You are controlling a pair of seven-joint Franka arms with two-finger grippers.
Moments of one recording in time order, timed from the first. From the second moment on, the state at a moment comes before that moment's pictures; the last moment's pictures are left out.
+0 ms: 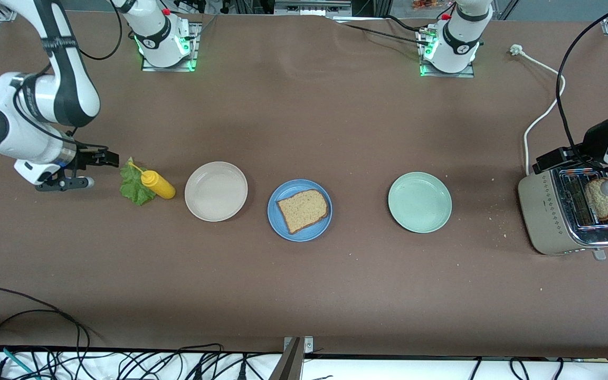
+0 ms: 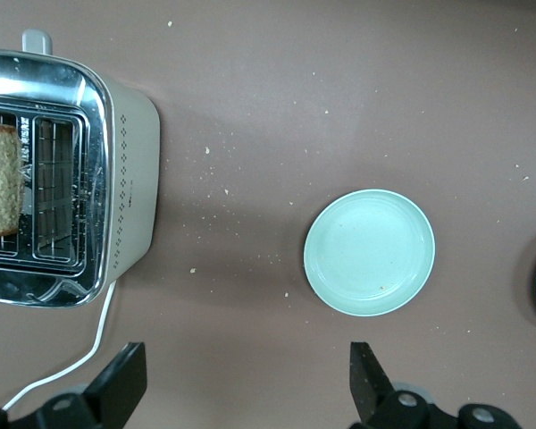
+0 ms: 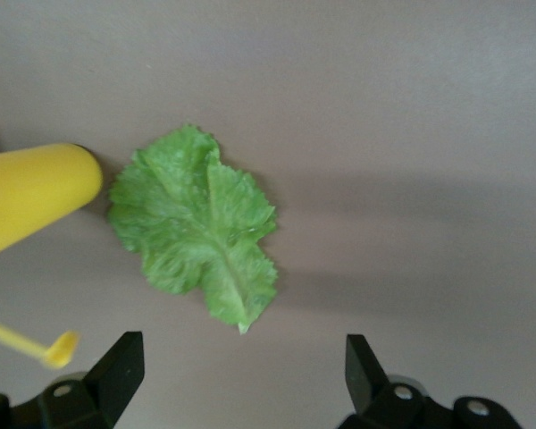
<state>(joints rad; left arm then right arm) 0.54 0.19 -0.55 -1.54 0.05 1.62 -0.24 0.07 0.21 -0.16 -2.13 -0.04 2.17 -0.18</state>
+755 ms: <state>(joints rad) 0.54 0.18 -0.55 -1.54 0.05 1.58 -0.23 0.05 0.42 -0.16 -2.14 0.06 2.24 -0.22</state>
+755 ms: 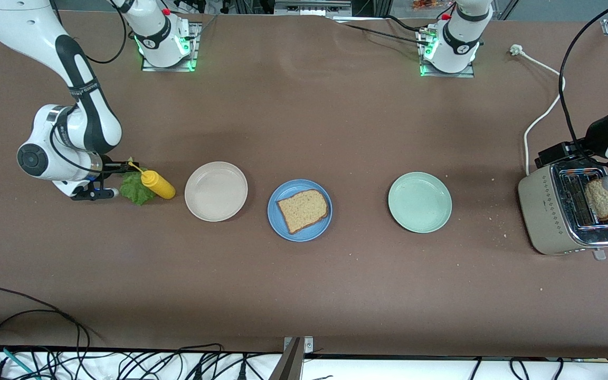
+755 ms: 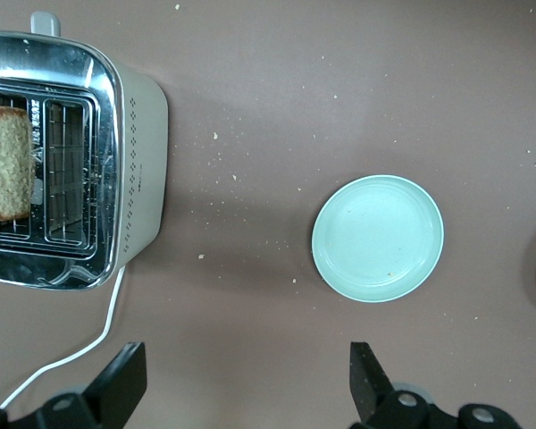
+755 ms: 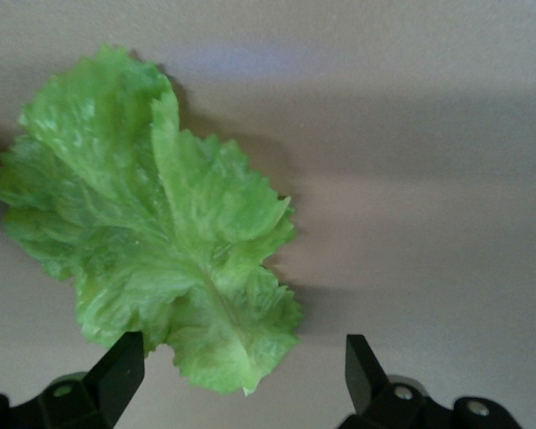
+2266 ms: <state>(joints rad) 0.54 0.17 -0.55 -1.55 0.05 1.57 -0.22 0.03 0.41 -0.18 -1.58 0.08 1.64 -0.39</state>
